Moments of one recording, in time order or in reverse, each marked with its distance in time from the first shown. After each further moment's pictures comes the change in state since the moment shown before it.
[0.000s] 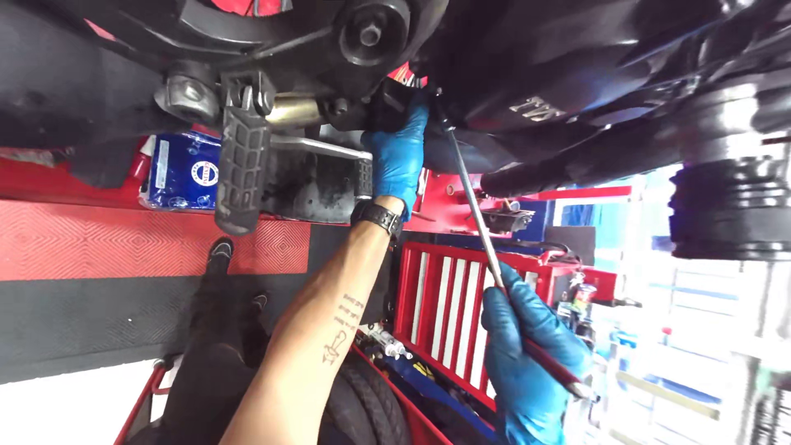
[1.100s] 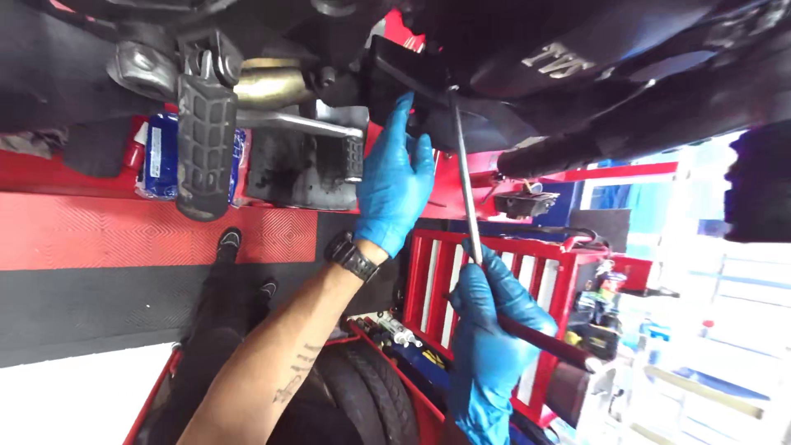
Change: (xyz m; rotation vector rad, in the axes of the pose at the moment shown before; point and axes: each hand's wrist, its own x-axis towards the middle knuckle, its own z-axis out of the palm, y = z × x) left_hand -0.054 -0.042 -0.050 0.480 -0.239 0.529; right_hand -0.005 -0.002 0.041 0.405 0.125 0.255
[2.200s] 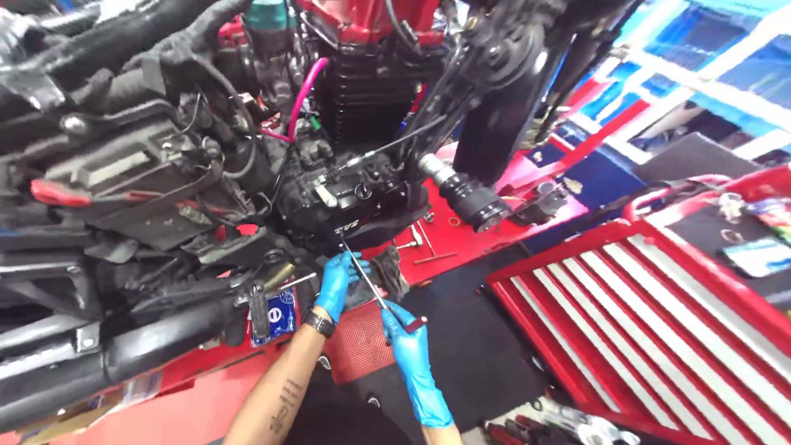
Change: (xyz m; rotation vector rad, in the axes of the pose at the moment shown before) left_hand 0.027 0.051 -0.004 -0.130 -0.339 -0.295; right_hand -0.010 0.016 0.025 0.692 0.133 0.329
